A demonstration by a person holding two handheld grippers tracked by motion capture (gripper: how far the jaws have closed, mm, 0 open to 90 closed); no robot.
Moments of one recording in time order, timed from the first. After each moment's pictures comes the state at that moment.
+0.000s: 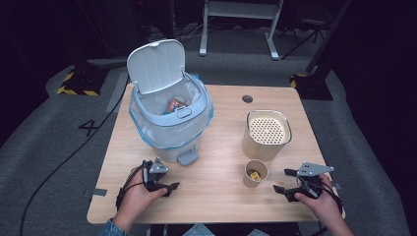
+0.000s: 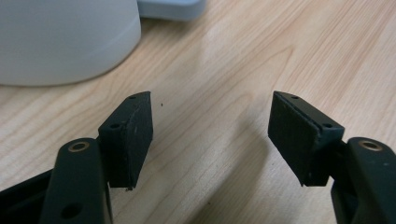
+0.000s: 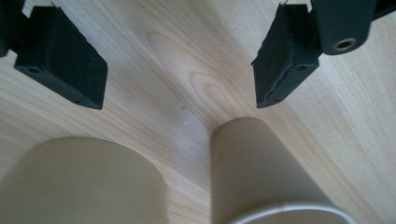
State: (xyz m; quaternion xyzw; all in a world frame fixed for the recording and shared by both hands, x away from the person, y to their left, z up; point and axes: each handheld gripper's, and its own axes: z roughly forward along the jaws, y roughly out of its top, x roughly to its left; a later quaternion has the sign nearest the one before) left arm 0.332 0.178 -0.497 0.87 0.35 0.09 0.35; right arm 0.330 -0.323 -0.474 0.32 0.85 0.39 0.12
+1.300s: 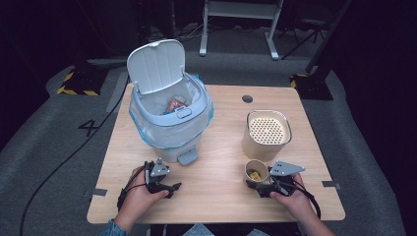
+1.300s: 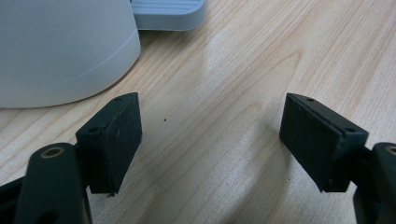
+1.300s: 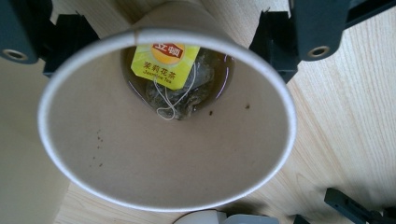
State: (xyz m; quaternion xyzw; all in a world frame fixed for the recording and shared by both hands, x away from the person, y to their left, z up) left arm 0.332 0.175 -0.504 0.87 0.33 0.12 0.36; right arm 0.342 -0.250 -0.493 0.27 0.83 0.46 0.13
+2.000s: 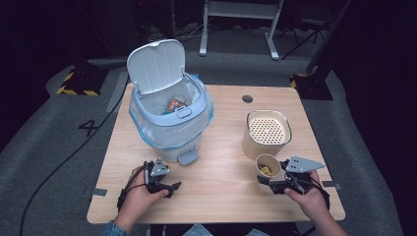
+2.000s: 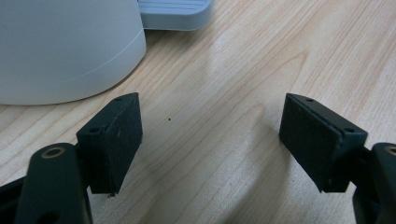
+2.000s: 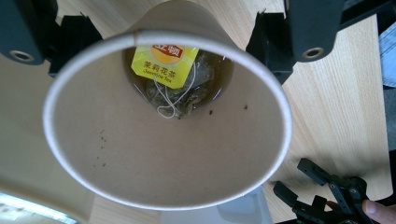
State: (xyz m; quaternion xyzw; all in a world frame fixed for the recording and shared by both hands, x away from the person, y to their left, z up) left arm 0.333 0.176 -0.504 0.86 0.33 0.12 0.36; right arm 0.337 -0.278 -0.449 0.25 0.82 0.49 0.14
